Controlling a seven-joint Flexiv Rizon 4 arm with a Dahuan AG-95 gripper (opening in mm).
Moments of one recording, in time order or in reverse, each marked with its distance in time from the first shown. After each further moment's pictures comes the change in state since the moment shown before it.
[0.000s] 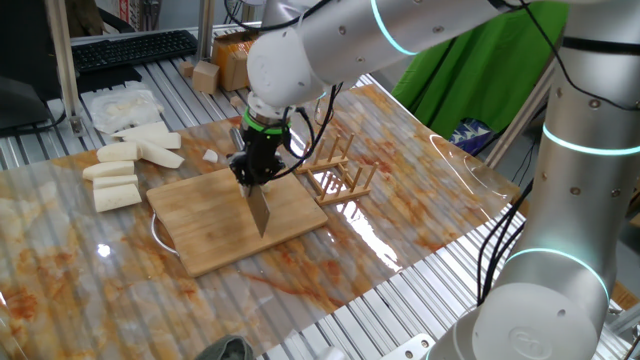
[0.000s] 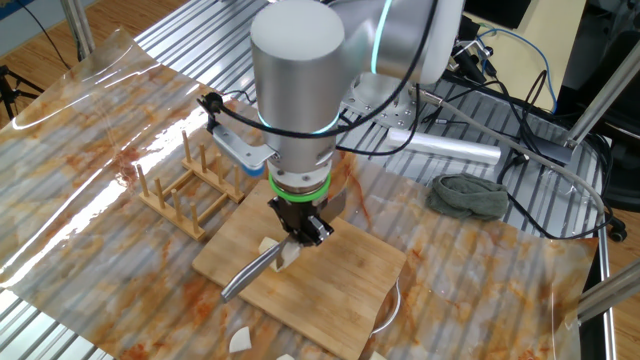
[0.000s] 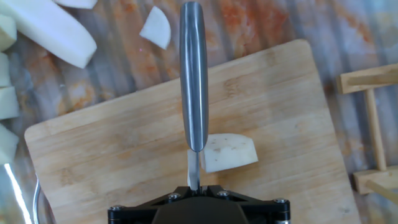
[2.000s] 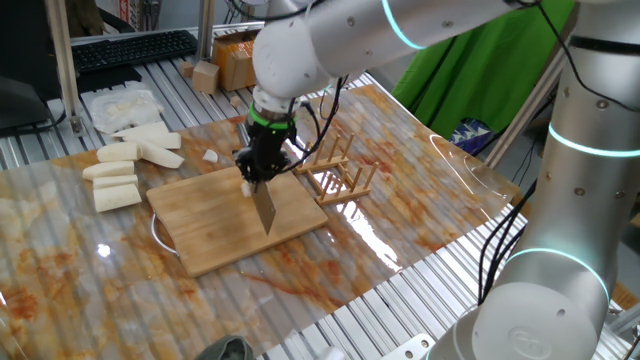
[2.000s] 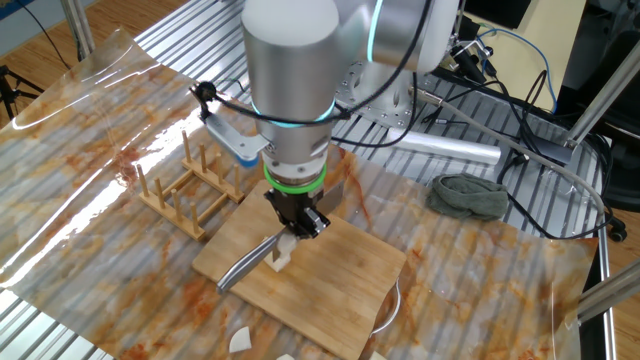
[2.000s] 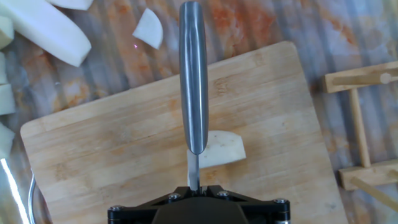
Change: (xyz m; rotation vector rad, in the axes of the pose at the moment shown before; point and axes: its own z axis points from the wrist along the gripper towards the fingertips) arm 0.000 -0.005 0.005 0.004 -0.008 -0.004
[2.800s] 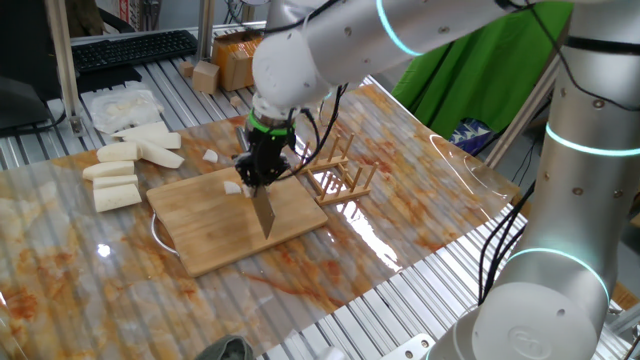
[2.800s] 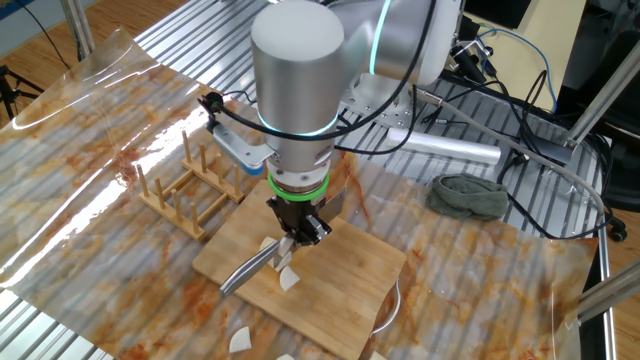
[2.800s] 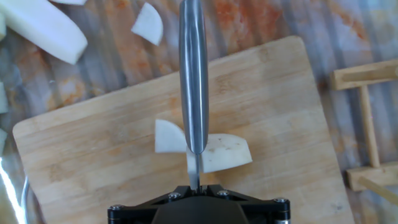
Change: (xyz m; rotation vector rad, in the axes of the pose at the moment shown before) arm 0.005 -0.002 -0.005 -0.003 0.015 -0.001
